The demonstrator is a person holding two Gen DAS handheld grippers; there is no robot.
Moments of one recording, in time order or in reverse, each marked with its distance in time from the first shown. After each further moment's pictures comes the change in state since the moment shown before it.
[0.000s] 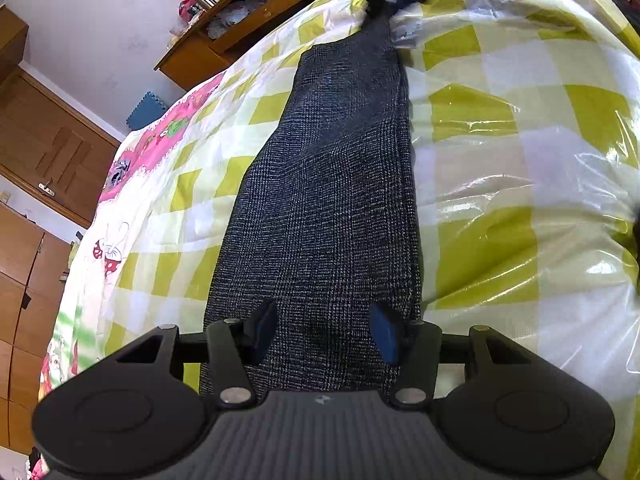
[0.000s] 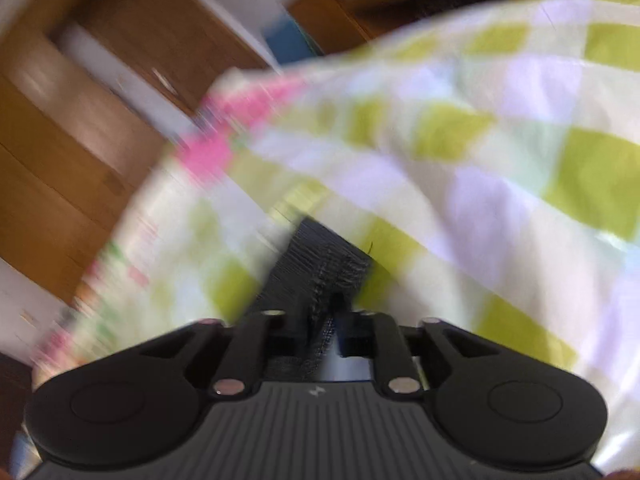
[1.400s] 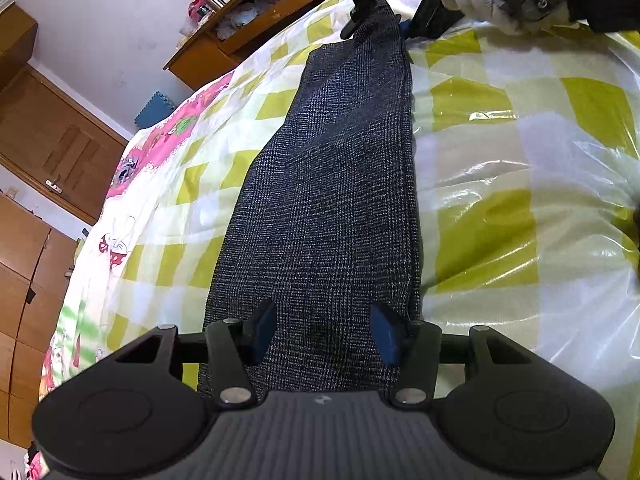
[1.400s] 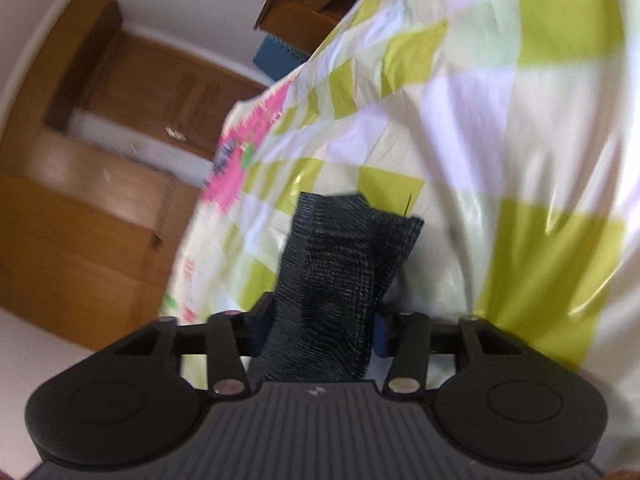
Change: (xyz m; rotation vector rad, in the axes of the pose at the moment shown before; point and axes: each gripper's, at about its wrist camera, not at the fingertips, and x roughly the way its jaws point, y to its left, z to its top) left arm -0.001 -0.002 -0.008 -0.026 -0.011 0.020; right arm 0.032 -0.025 -0.029 0.376 -0.074 0.330
